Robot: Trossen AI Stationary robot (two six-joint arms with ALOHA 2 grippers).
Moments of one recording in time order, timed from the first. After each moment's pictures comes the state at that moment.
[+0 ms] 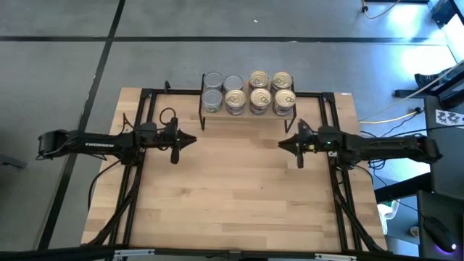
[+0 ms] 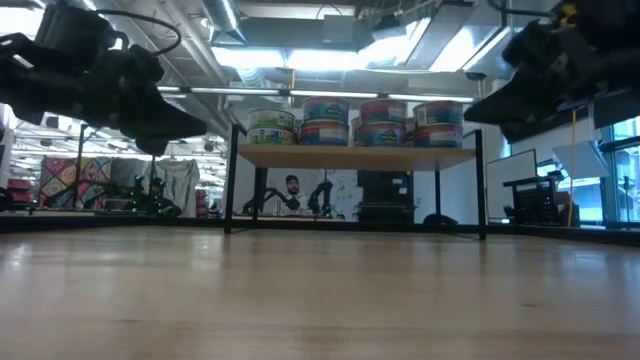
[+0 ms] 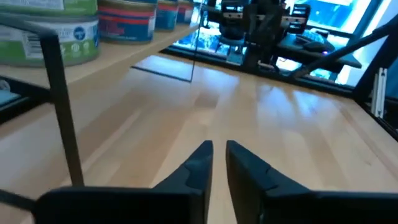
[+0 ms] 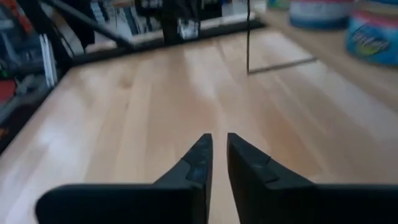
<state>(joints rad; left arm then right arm) 0.26 0.74 0.05 0.50 0.07 -0.15 -0.12 0.66 0.25 0.13 -0.05 0.15</state>
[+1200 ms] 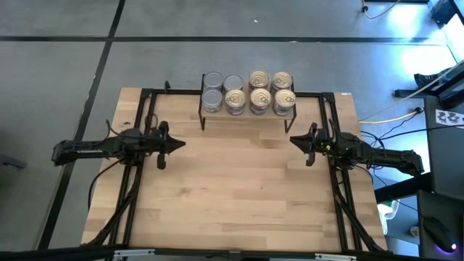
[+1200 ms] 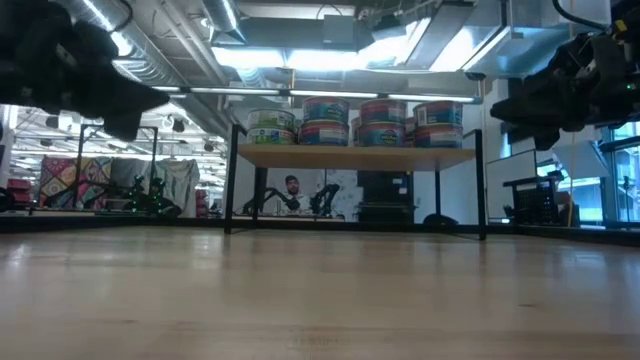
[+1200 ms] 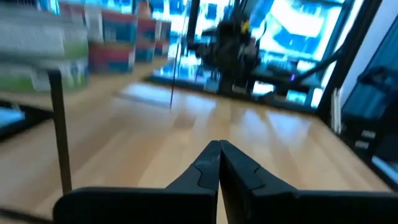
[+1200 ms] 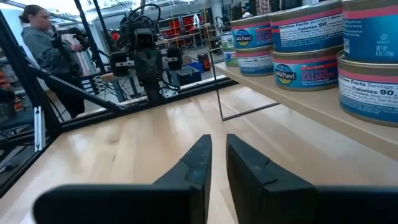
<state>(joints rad) 0.11 0.09 0.01 0.01 -0.03 -0.17 -0.12 0.06 0.01 0.03 0.10 0.21</state>
